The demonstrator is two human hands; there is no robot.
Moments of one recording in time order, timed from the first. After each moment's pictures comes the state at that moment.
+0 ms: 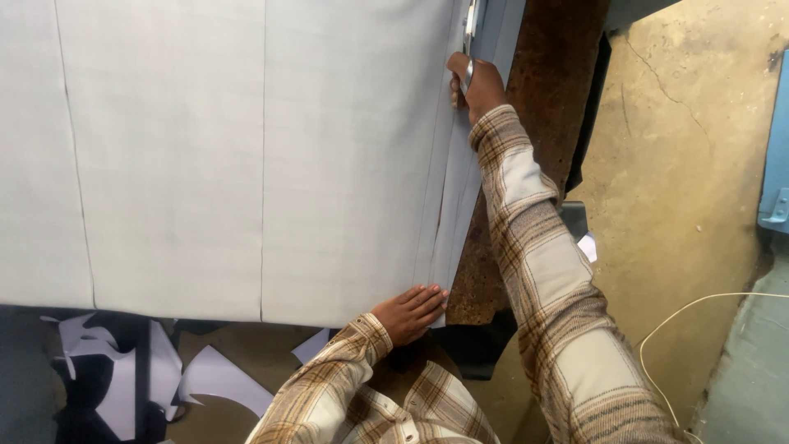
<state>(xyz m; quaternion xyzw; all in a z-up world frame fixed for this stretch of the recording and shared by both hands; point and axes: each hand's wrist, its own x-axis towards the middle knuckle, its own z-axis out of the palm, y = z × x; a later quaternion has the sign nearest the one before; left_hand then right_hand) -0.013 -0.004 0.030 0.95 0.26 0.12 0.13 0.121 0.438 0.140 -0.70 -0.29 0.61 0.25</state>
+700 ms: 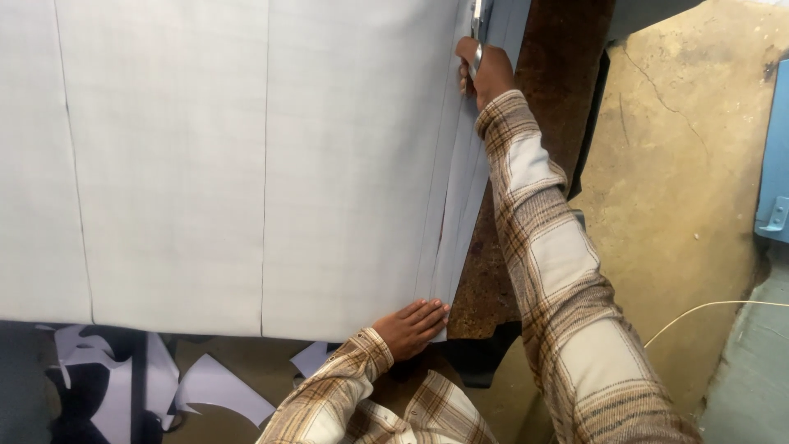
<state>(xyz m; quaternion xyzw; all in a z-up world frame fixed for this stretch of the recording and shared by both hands) -0.012 -0.006 0.029 0.95 0.26 0.12 0.13 0.120 0.486 0.137 -0.72 -0.27 0.59 0.26</state>
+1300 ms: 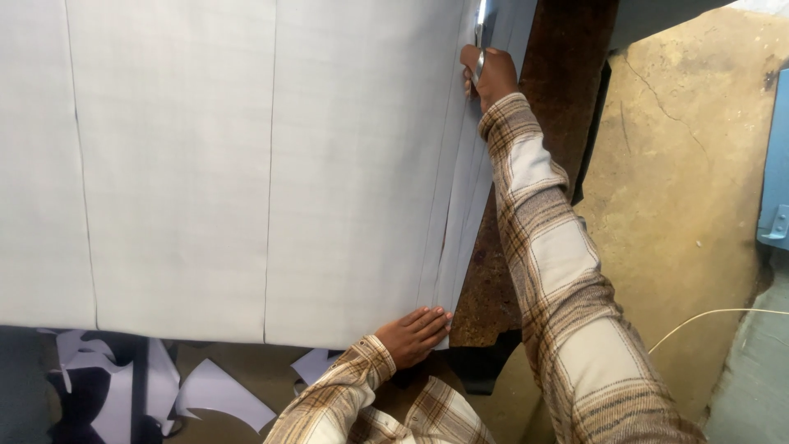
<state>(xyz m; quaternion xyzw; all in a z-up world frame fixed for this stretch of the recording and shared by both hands) -0.014 -0.004 0.032 0.94 0.26 0.14 0.16 0.129 0.502 0.104 -0.71 -0.30 0.58 0.27</state>
